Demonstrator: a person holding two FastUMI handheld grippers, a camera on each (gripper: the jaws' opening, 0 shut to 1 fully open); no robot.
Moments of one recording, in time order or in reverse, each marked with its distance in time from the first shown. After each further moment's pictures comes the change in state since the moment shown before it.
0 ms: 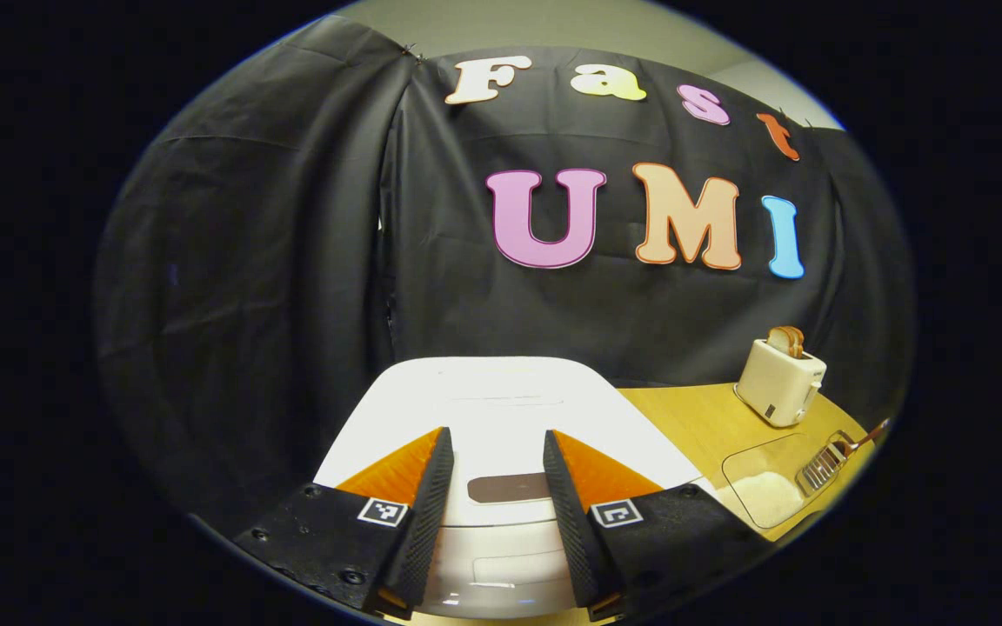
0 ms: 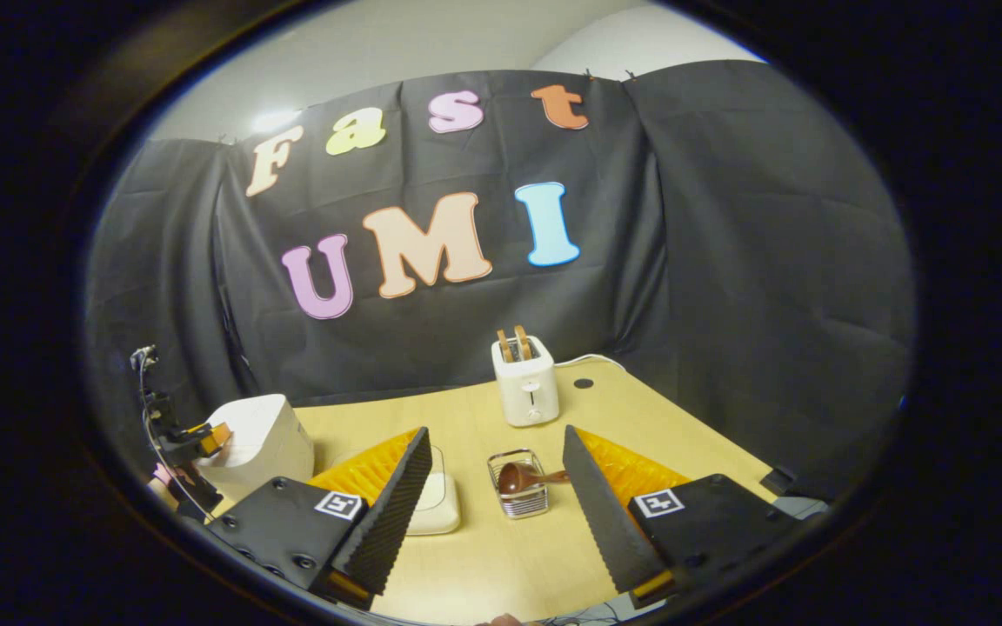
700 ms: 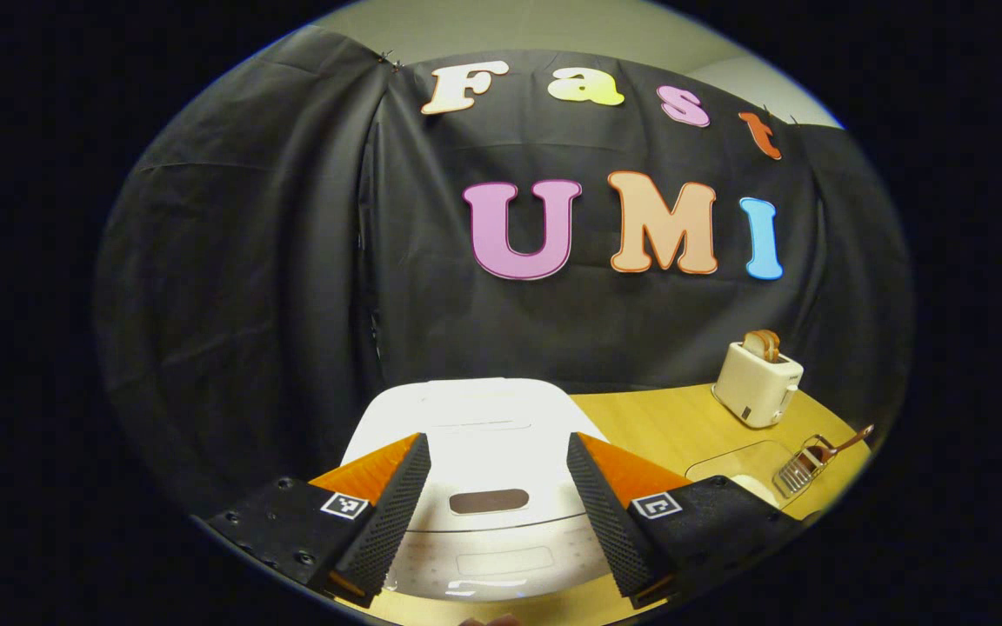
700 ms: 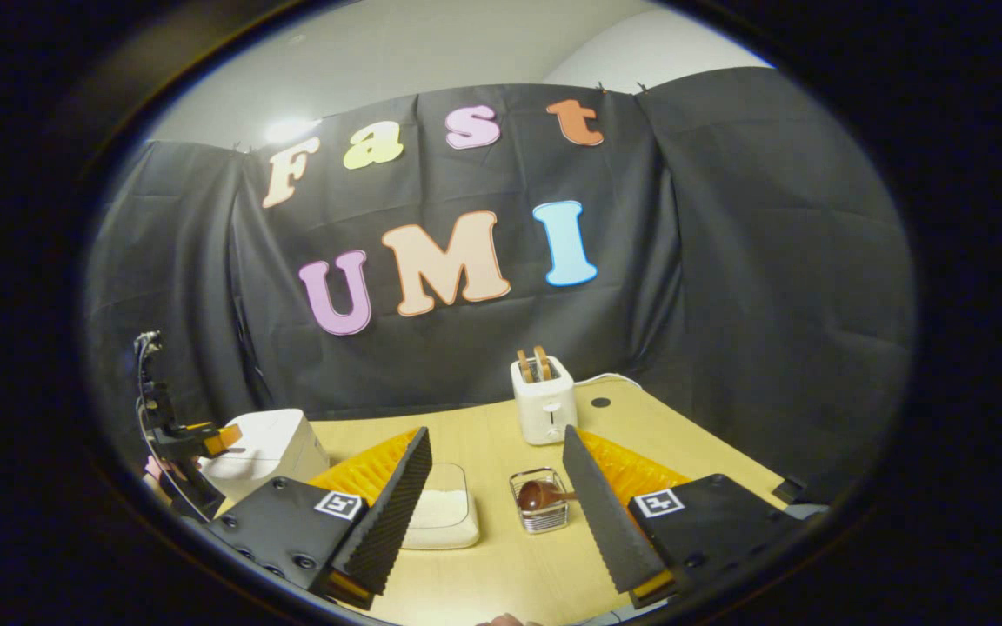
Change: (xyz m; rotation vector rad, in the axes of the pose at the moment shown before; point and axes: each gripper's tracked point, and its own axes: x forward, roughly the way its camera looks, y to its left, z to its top) left arm -0.034 -0.025 0.047 0.026 0.001 -0.043; right arm -0.001 0.023 0.023 -0.007 -0.071 0.041
